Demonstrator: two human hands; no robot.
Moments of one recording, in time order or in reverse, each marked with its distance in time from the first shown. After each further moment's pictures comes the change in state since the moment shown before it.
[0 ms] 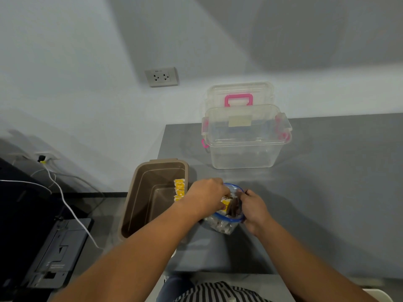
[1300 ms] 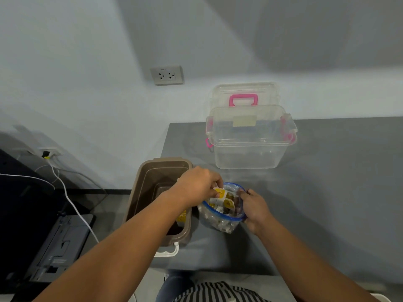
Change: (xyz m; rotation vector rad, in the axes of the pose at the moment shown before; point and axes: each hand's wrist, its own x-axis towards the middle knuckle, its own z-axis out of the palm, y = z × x) left_hand -0.019 -0.034 -0.023 -0.331 0.089 -0.052; right_hand 0.005 0.000 0.006 0.024 -0.026 0.040
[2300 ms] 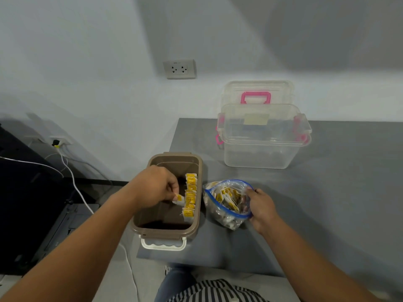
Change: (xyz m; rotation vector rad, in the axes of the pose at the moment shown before) left_hand -0.082 -0.074 -0.037 -0.075 -0.044 -0.266; right_hand 0.003 0.003 0.006 0.021 0.062 -0.004
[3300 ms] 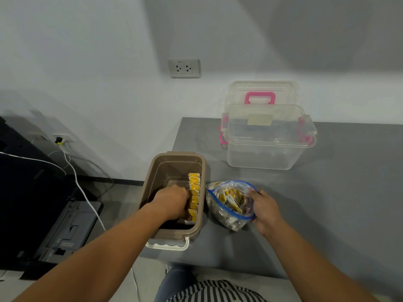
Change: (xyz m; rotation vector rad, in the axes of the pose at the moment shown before) left_hand 0.030 0.005 0.065 0.260 -0.180 -0.072; right_hand 0.001 0.003 -0.001 -0.016 -0.006 0.006
